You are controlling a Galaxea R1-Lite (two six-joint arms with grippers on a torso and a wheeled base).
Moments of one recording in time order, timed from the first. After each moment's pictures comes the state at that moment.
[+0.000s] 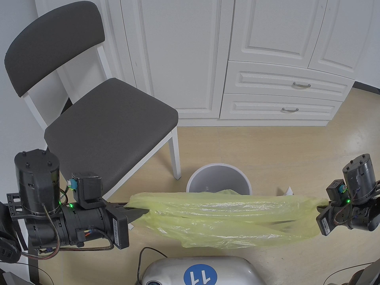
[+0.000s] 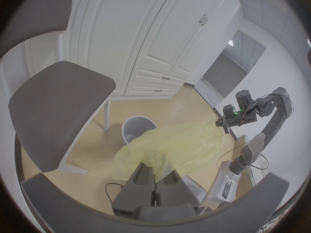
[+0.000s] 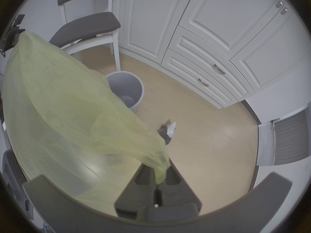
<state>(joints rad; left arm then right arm) -0.70 1.36 -0.51 -0.43 -0.10 -0.23 0.53 1.33 -0.57 0.06 -0.46 -0.13</state>
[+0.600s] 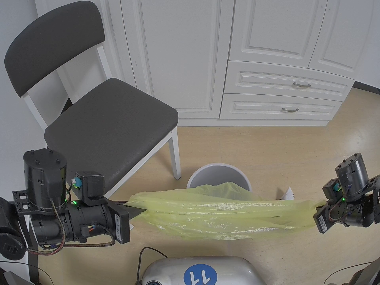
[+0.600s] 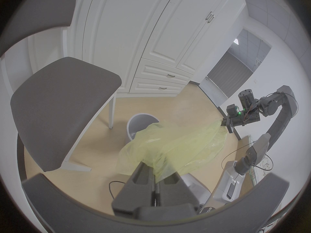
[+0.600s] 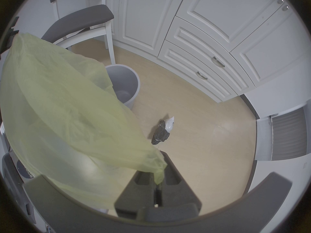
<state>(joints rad) -0.66 1.40 -0.51 -0.43 -0.10 -0.23 0.48 1.40 -0.58 0.06 -0.46 -0.12</state>
